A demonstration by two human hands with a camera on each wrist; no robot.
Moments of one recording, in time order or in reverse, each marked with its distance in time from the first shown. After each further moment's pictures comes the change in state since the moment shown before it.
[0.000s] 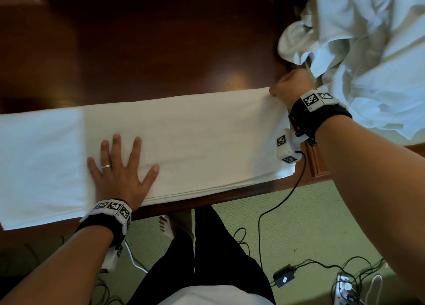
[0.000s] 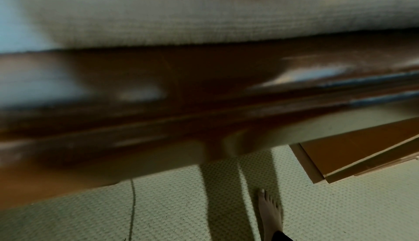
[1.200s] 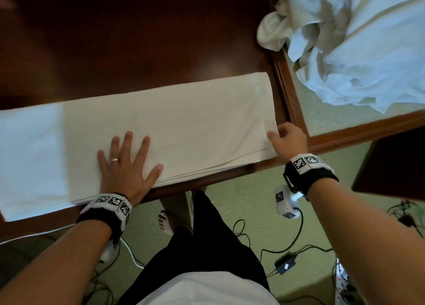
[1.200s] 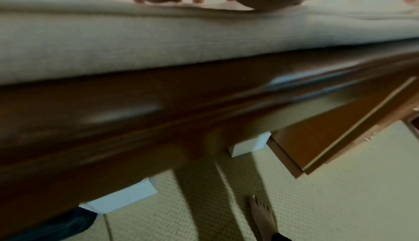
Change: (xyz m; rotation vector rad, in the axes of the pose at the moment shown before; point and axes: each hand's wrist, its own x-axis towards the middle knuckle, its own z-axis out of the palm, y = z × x) left_hand -0.020 0.006 -0.007 0.041 -0.097 0.143; right_hand -0.128 0.128 0.045 0.132 0.054 0.040
